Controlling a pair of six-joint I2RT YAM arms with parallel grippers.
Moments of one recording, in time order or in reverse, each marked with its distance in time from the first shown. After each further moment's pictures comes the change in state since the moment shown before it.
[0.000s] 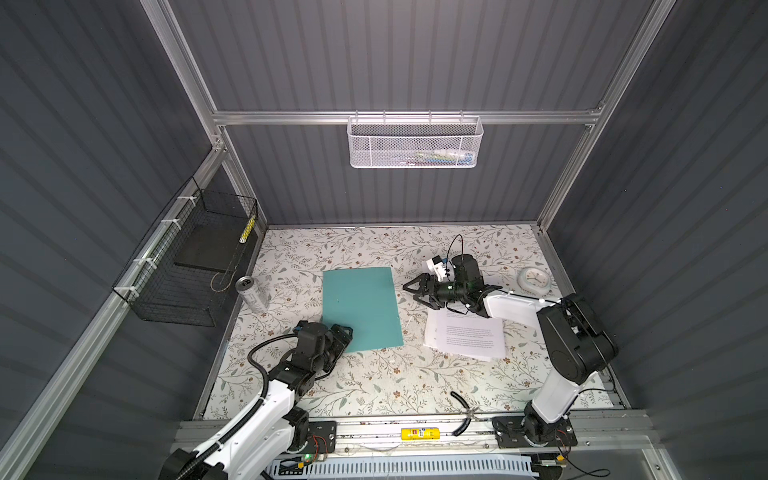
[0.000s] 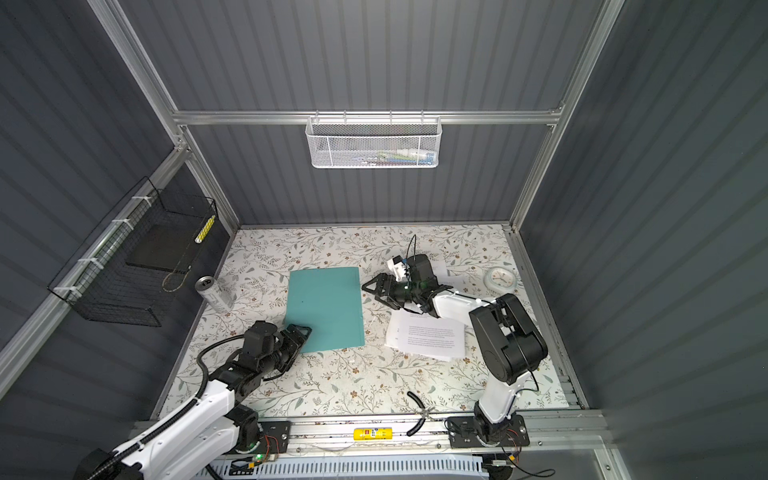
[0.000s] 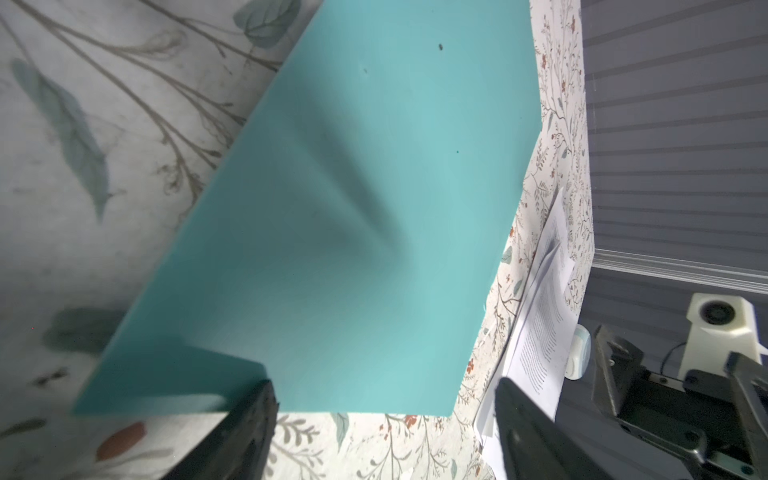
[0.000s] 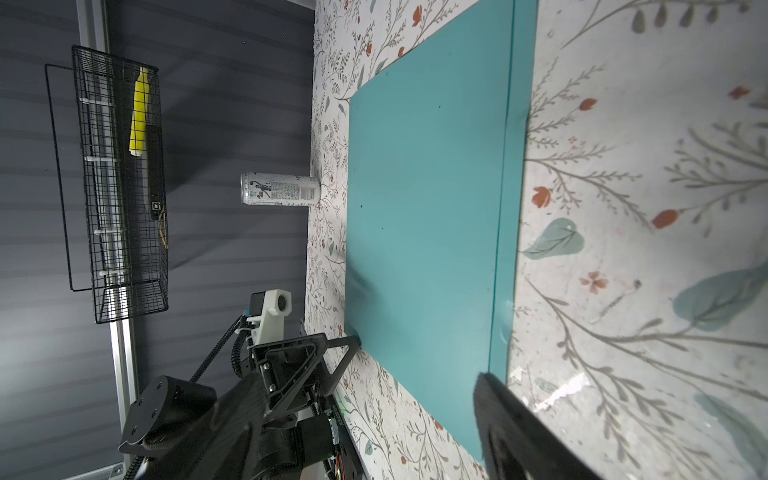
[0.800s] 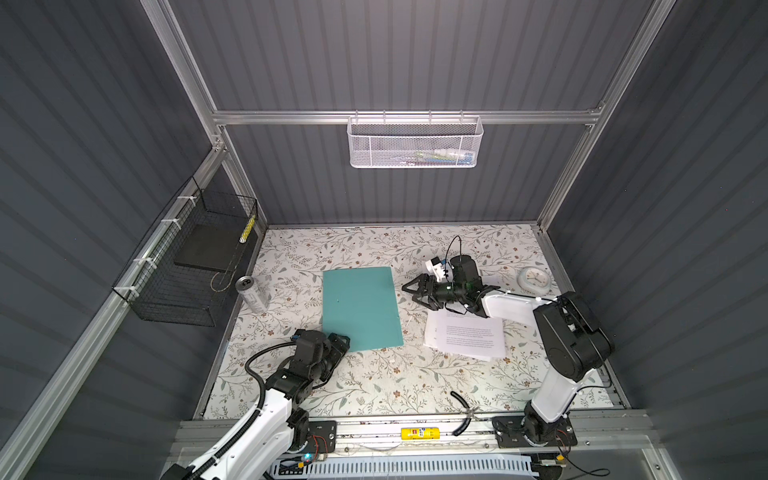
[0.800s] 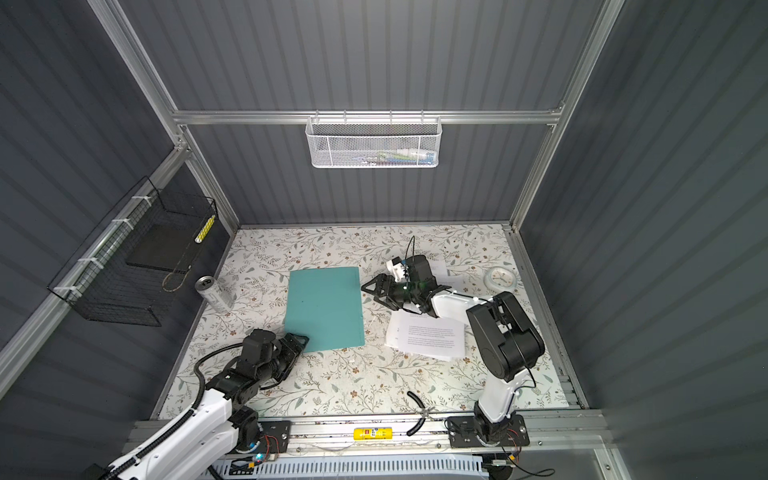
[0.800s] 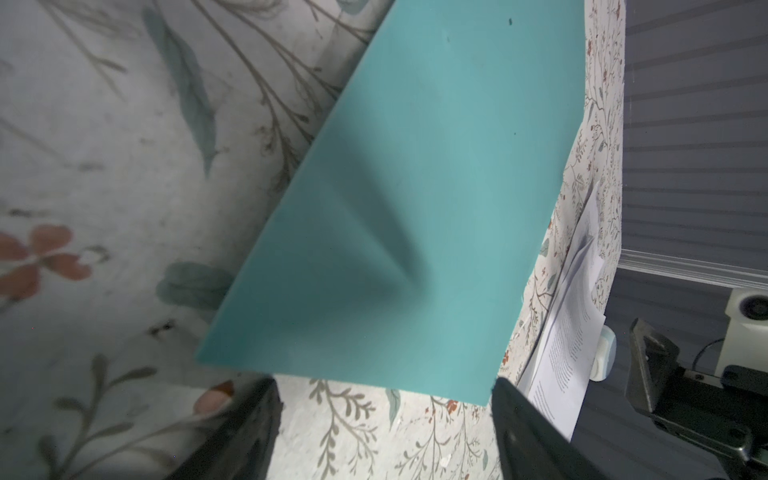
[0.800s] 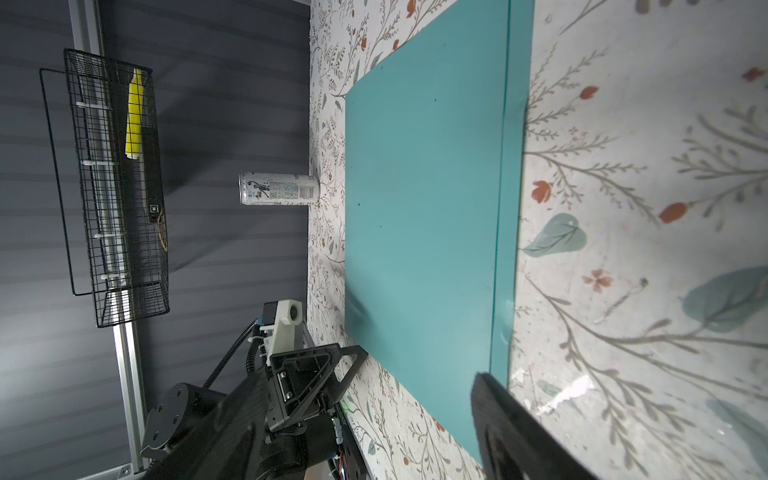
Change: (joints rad) left arm -0.001 -0.048 -0.069 -0.020 -0.002 -0.011; right arm 0.003 0.017 0.005 0.010 -0.005 0.021
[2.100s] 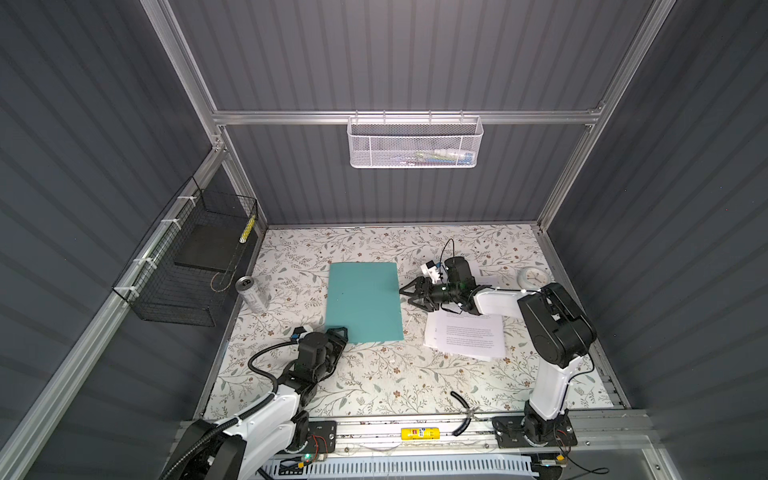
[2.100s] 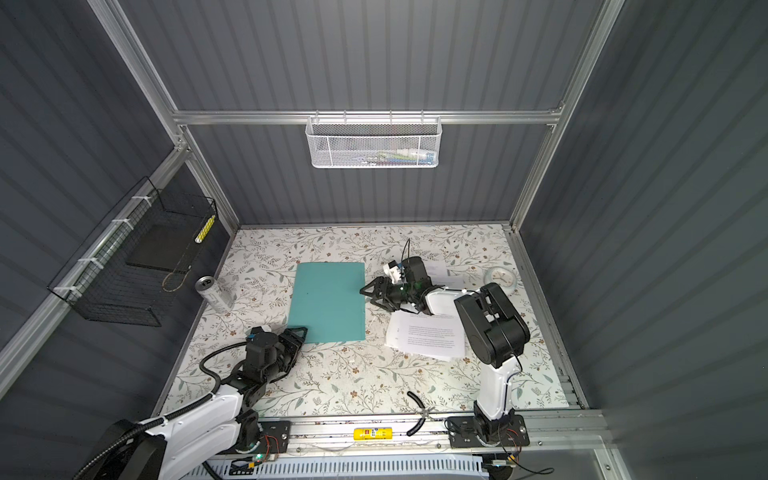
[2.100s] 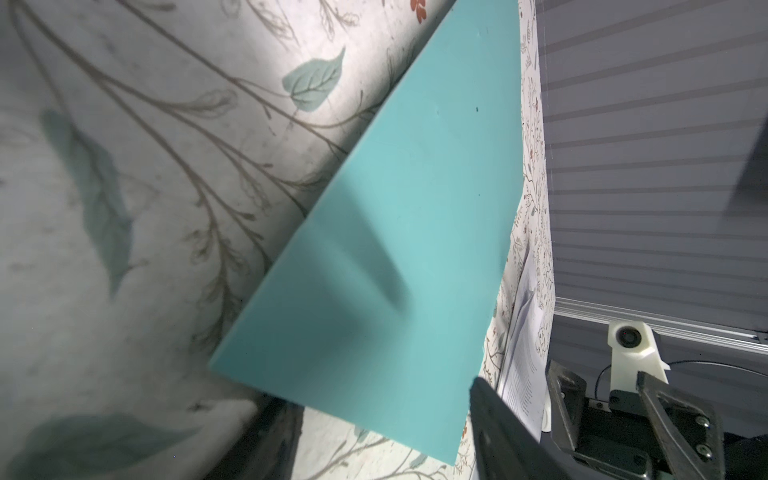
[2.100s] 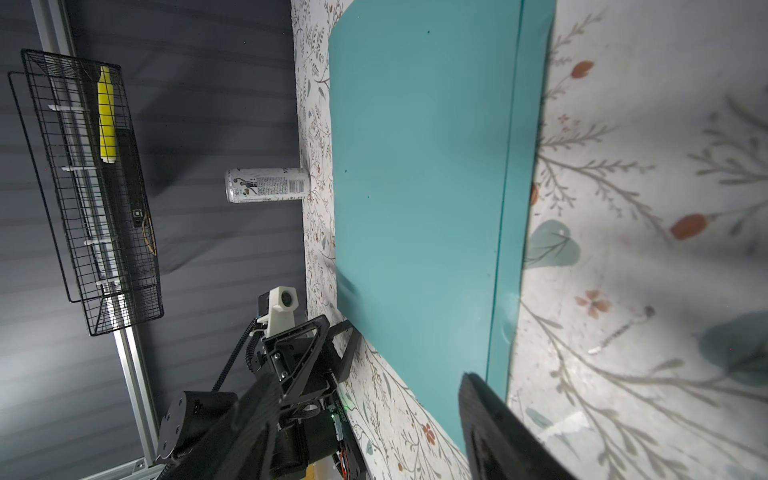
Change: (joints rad) left arm -0.001 0.225 -0.114 0.515 -0.116 -0.083; right arm -0.001 0.121 0.043 0.040 -0.052 0.024
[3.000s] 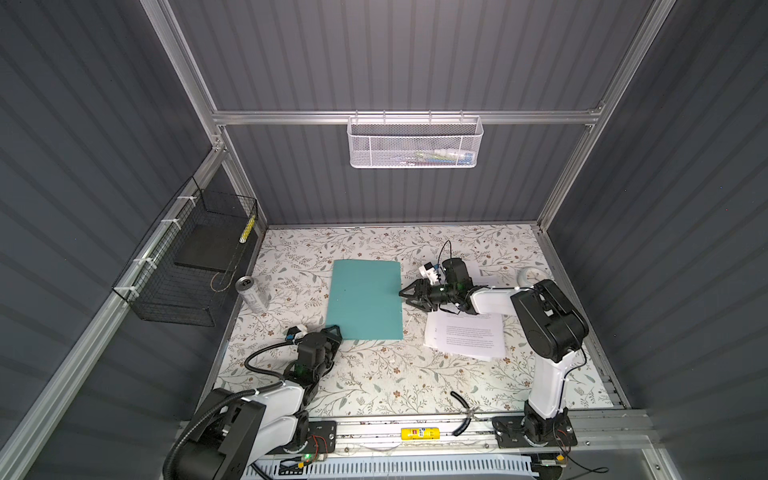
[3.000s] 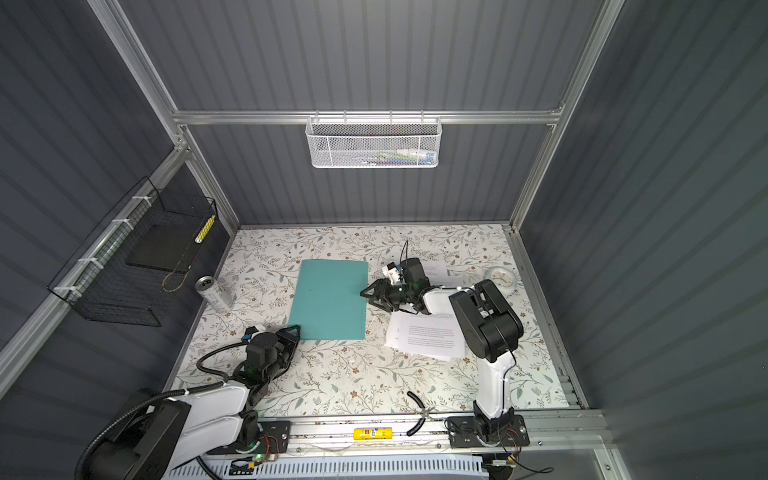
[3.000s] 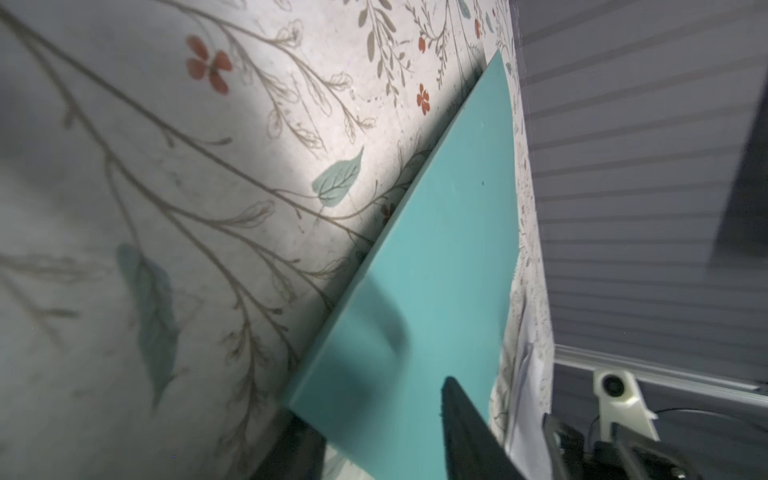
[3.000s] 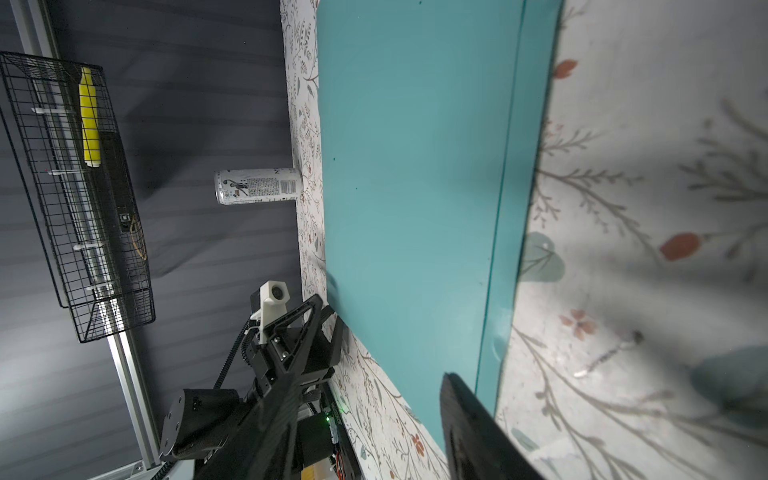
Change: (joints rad) left arm 0.040 0.229 -0.034 0.306 -0.080 0.010; right arm 0.000 0.056 0.018 0.023 -0.008 0.002
